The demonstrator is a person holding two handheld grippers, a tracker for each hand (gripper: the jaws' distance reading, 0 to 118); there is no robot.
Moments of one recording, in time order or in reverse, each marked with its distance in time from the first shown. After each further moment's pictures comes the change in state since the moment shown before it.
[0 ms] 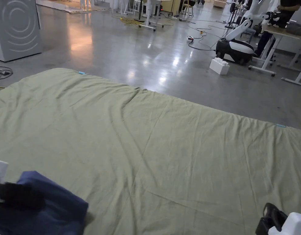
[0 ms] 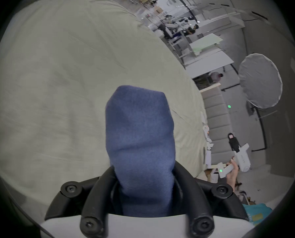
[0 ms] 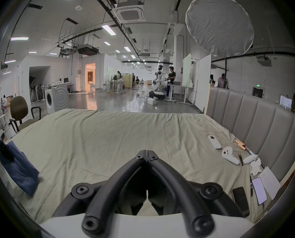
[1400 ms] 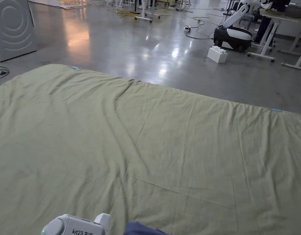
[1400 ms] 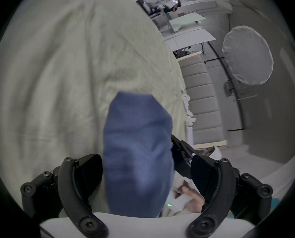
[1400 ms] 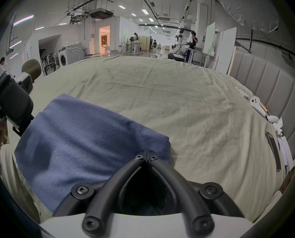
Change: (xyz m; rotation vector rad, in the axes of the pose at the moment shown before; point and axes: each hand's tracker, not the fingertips) left arm 0.139 -0.139 -0.253 -0.253 -0.356 -0.002; right arm -0.093 -0.170 0.026 -0.361 0.165 0.097
